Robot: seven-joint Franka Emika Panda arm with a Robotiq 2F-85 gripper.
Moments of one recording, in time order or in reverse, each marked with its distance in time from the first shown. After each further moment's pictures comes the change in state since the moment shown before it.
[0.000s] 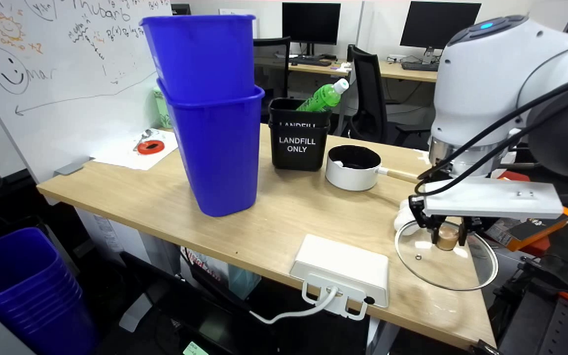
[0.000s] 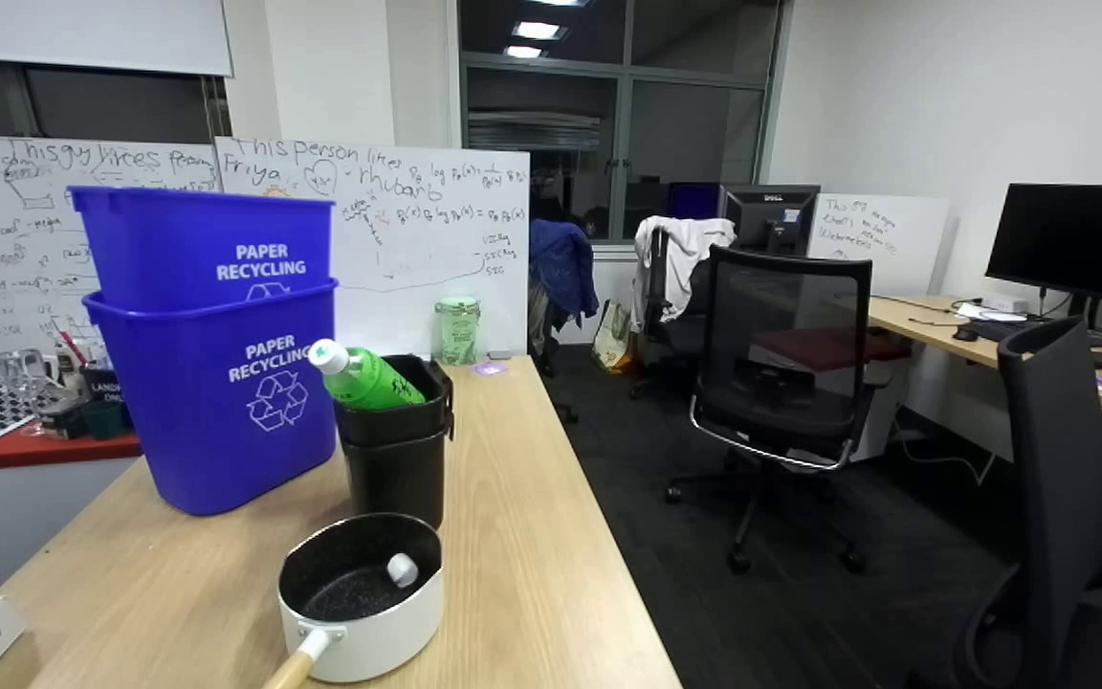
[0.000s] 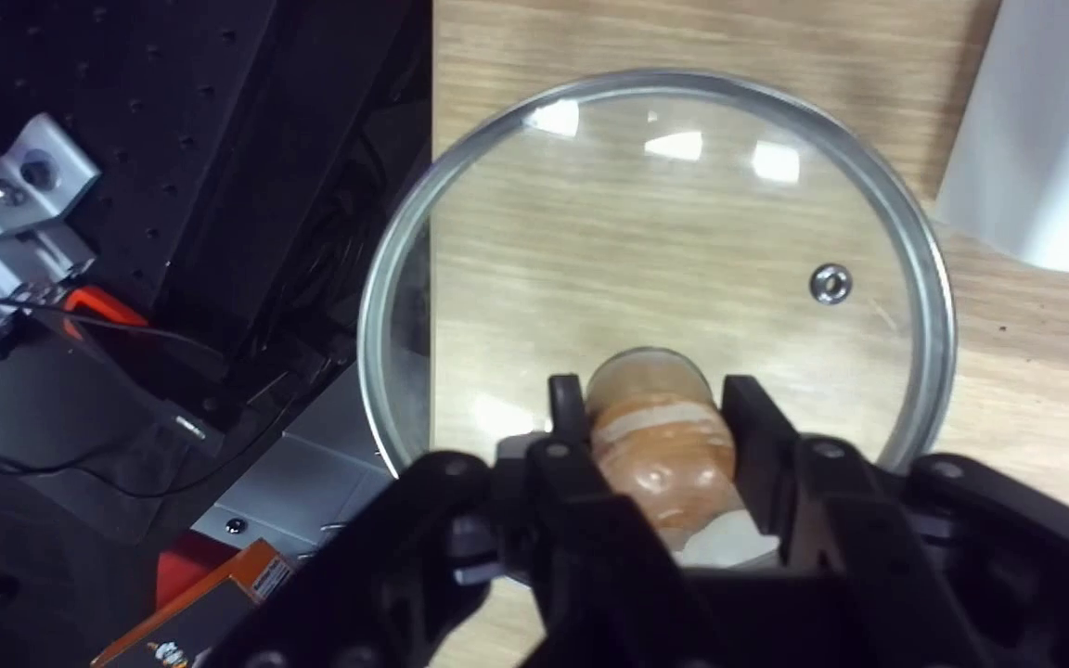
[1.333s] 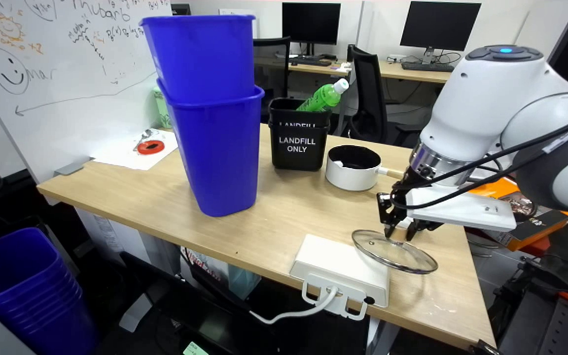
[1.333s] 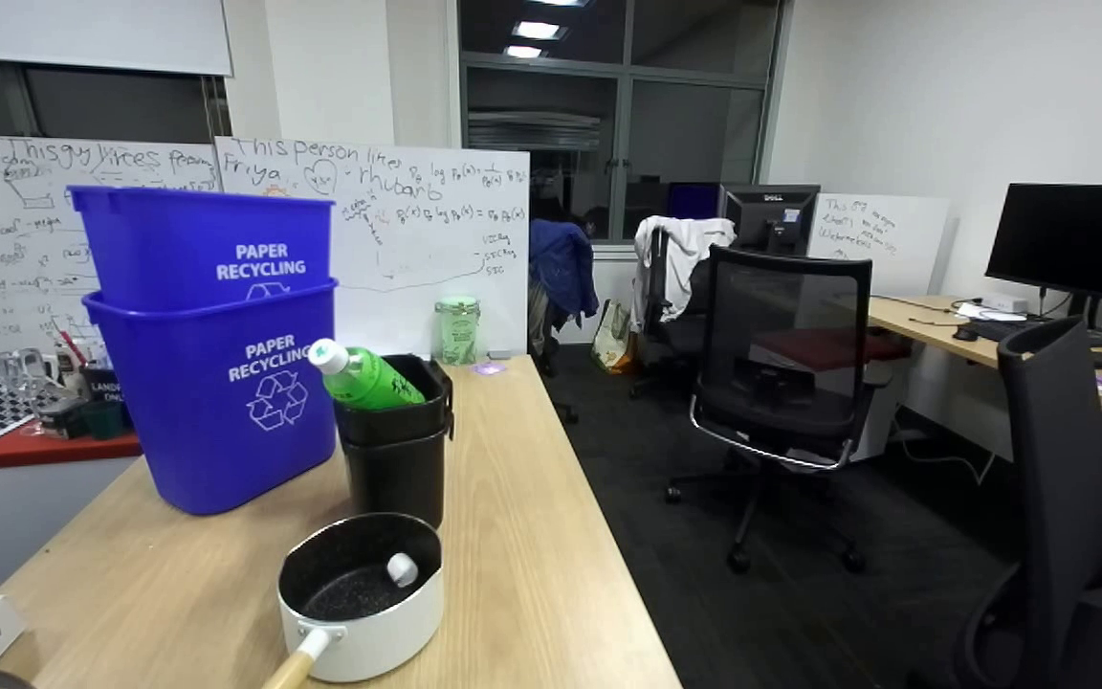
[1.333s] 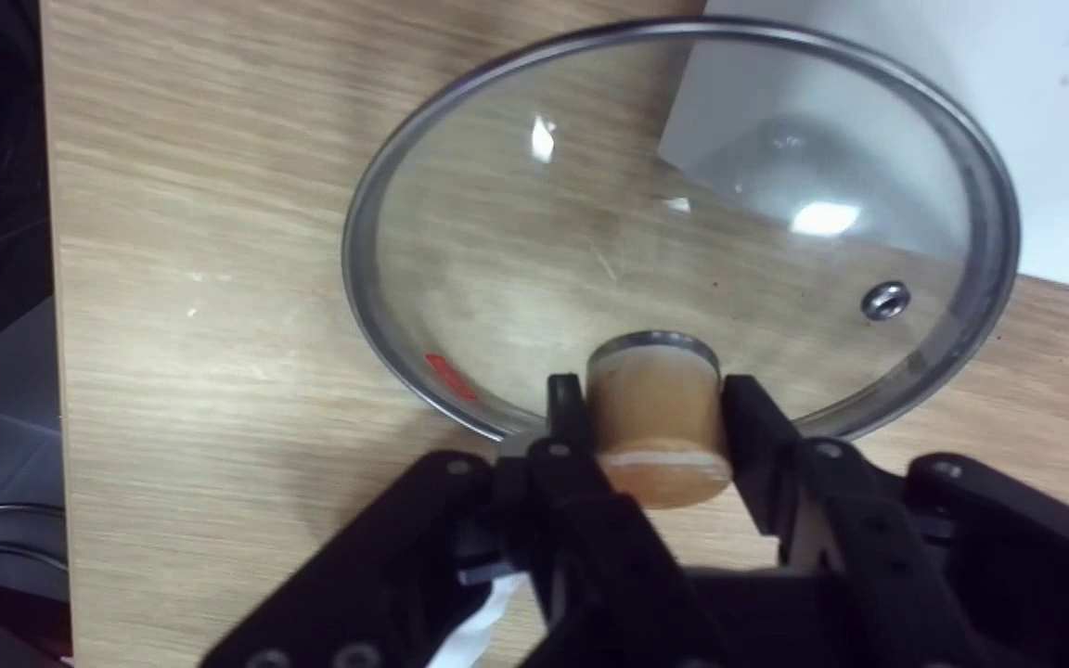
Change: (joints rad) arm -0.038 0.180 -0.045 -0.004 -0.178 0.496 -0.044
